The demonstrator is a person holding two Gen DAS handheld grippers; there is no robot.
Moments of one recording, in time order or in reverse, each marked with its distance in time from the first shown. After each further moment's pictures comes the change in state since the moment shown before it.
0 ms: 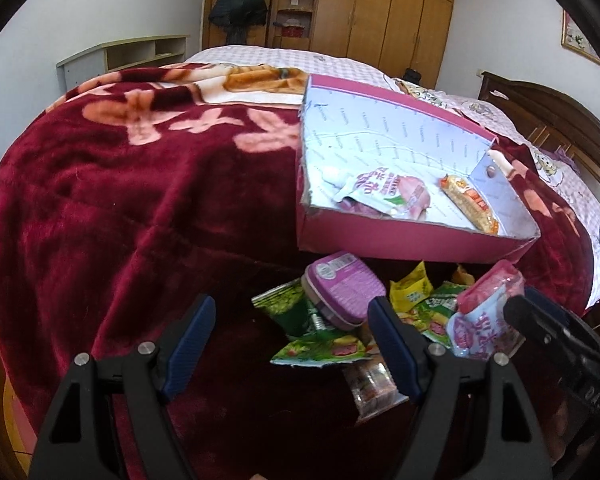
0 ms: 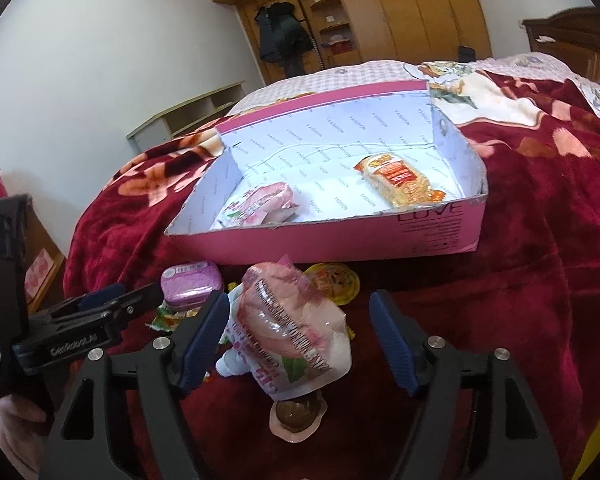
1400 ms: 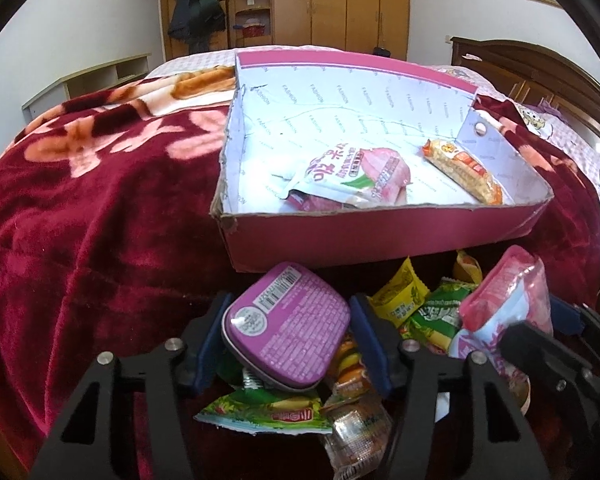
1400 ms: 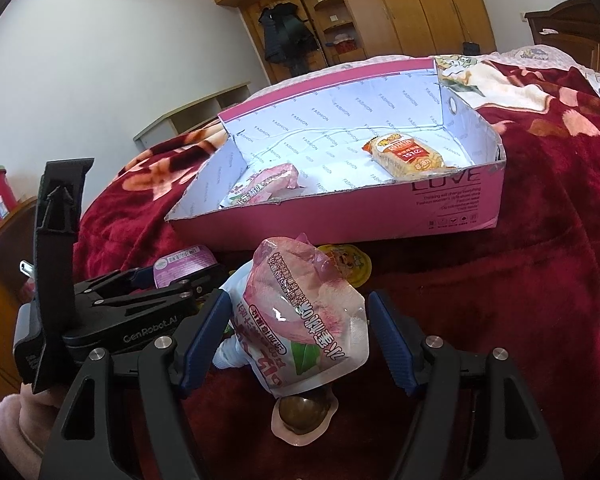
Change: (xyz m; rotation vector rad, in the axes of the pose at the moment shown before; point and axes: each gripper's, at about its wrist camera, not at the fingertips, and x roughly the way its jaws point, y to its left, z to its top) left arm 0.045 -0.041 0.005 0.178 0.003 -0.008; right arm 0.013 -0.006 -0.015 0.041 -0.009 0.045
